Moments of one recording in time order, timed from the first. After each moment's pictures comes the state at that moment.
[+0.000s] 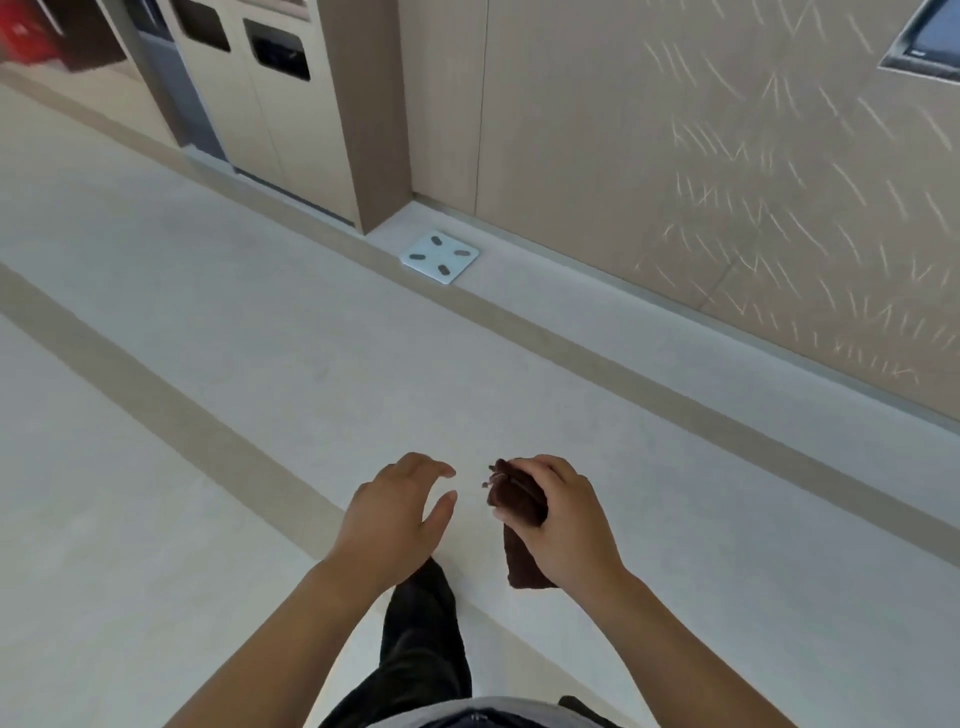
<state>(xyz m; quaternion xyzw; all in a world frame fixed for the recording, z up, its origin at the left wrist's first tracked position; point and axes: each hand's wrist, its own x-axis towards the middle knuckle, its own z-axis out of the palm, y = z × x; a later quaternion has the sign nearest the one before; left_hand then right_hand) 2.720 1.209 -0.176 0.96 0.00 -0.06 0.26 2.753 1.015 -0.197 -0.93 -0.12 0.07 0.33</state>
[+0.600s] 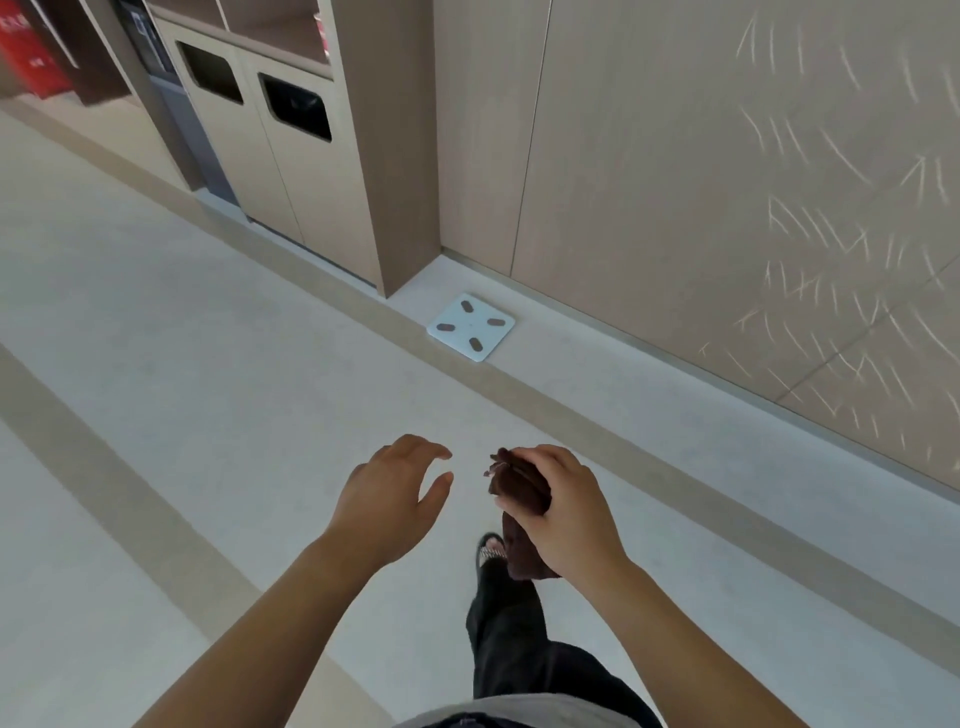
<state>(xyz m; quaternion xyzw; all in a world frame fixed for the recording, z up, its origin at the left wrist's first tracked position) 3.134 1.401 -0.159 0.97 0.01 -0.03 0.24 3.169 1.199 -0.183 -0.92 -0.15 0.06 0.36</state>
